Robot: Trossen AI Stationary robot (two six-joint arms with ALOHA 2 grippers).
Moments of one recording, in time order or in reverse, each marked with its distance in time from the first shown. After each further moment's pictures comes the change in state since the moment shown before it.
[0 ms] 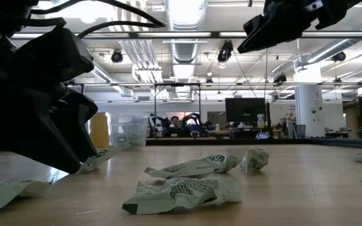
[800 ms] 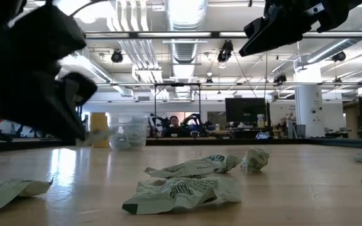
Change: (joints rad) left arm -0.001 -0.137 -0.007 -0.095 -0.038 0.129; right arm 0.000 0.001 -0.010 -0.001 0.000 0.003
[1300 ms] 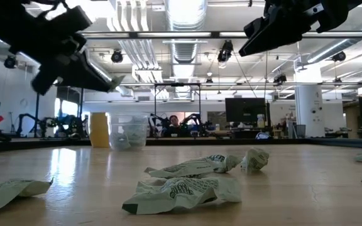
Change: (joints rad) left arm 0.127 -0.340 -0.036 -0.376 -0.567 0.204; right arm 0.000 0.001 -0.002 0.006 -0.001 -0.003
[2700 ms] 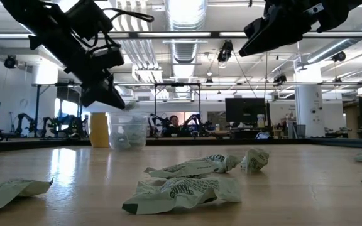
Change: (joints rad) left arm 0.563 -0.040 -0.007 0.084 0.374 0.381; right arm 0.000 0.000 -0.003 0.002 -0.002 0.014
